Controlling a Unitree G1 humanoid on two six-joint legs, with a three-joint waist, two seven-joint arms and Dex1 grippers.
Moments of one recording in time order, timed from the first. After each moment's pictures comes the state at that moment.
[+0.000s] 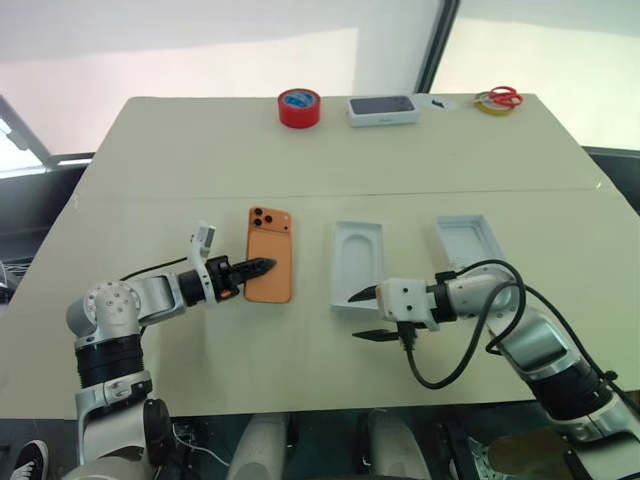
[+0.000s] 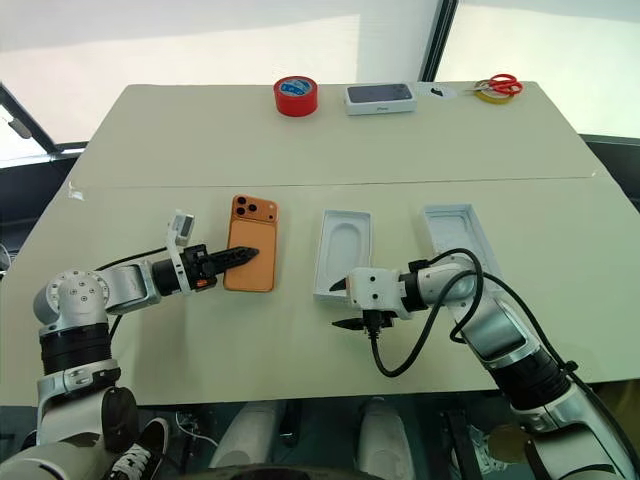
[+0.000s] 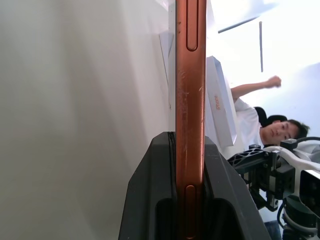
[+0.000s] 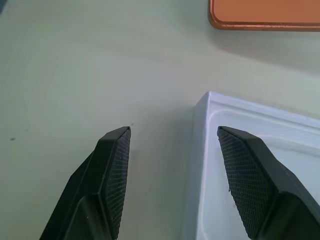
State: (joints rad) left arm -0.49 0.37 0.44 0.11 -0.86 1.43 -0.58; right arm -0.36 -0.70 0.32 -0.21 0.03 0.16 1.17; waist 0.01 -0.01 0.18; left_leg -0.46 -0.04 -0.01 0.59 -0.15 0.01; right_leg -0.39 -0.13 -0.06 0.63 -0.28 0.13
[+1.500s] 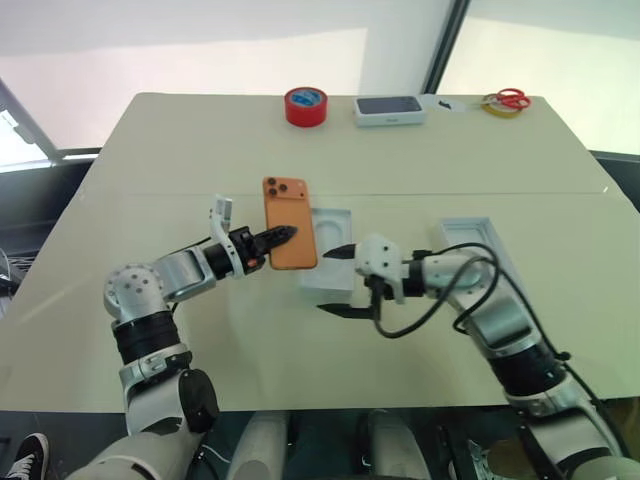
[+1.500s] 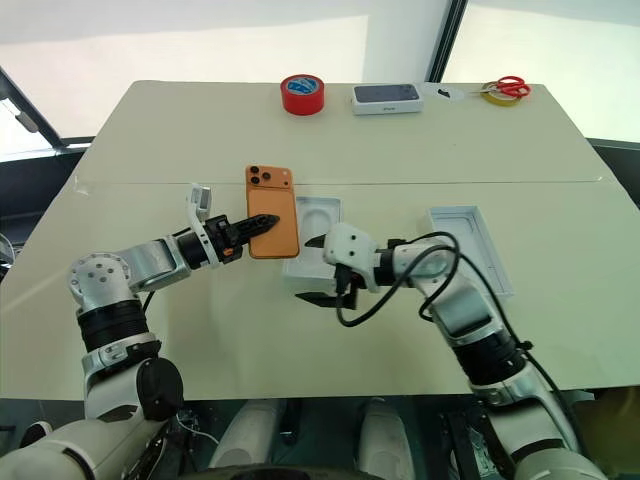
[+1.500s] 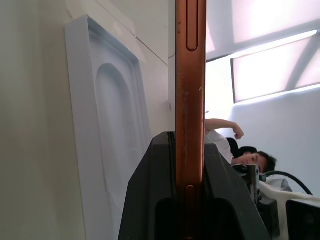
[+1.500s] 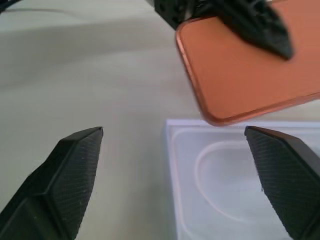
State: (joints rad) left arm -0.64 0.15 0.58 0.15 -0.98 1.46 -0.28; right arm -0.47 -0.58 0.23 -0.17 0.16 0.34 1.07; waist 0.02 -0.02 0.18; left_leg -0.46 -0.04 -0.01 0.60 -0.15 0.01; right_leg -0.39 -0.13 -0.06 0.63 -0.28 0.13
